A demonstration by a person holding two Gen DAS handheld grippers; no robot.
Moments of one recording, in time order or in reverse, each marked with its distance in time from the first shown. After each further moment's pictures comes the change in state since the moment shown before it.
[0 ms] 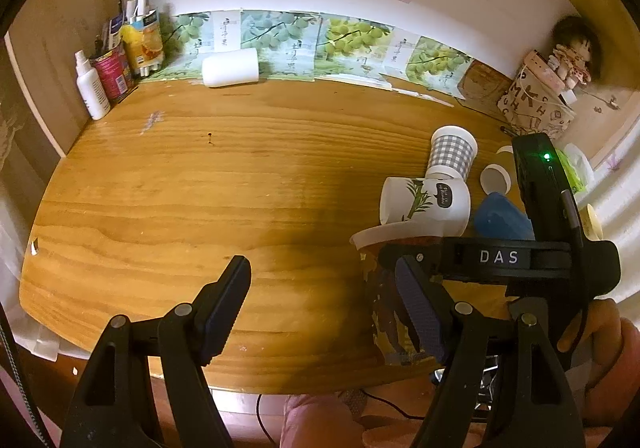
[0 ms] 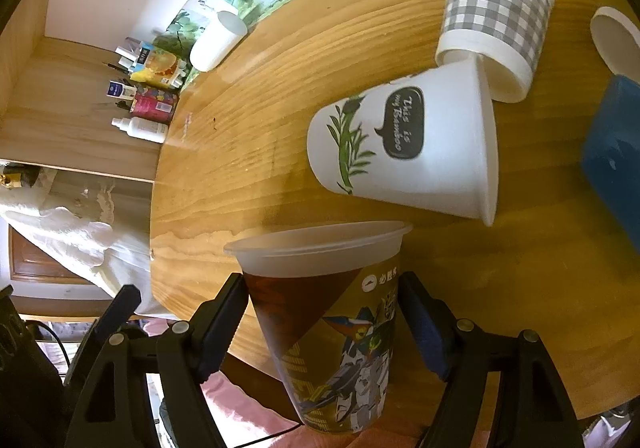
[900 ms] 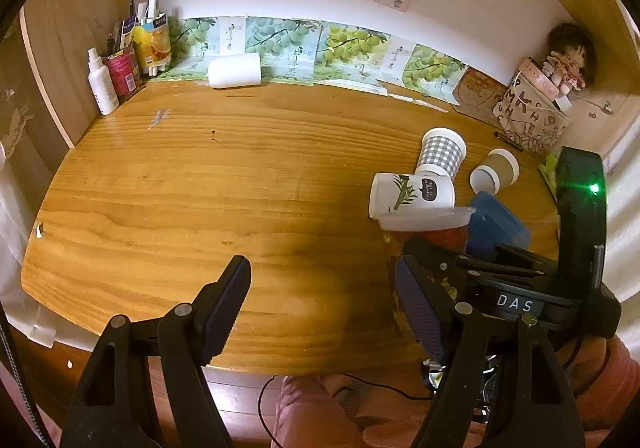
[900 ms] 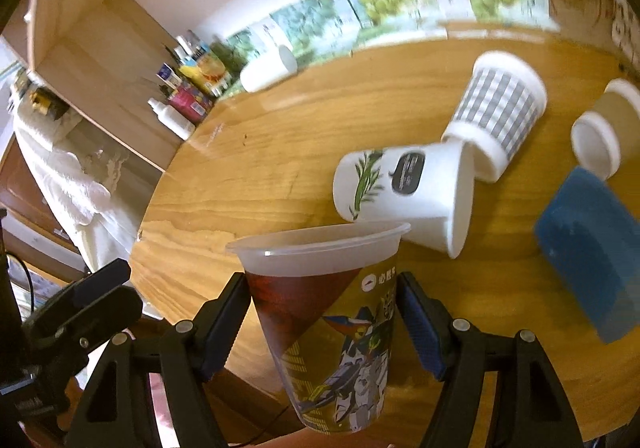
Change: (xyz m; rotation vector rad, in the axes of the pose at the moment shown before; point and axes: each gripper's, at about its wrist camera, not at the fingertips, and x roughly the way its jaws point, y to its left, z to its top) left arm -0.019 -0.010 -0.015 -0.017 -0.033 -0.001; right arm -0.043 0.021 -0.038 -0.310 -0.270 -0.090
